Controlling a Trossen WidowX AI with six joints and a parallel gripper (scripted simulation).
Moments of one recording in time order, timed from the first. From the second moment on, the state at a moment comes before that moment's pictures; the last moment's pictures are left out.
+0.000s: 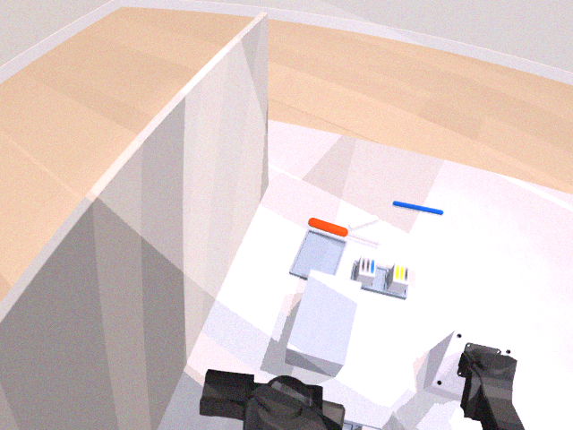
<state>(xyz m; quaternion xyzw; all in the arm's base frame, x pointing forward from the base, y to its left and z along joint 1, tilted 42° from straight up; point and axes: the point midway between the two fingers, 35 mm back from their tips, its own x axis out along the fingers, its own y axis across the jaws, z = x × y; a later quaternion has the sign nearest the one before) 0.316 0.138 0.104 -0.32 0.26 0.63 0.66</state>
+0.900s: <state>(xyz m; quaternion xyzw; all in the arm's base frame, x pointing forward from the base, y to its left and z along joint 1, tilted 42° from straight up) 0.316 0.138 0.103 -0.32 0.26 0.63 0.66</state>
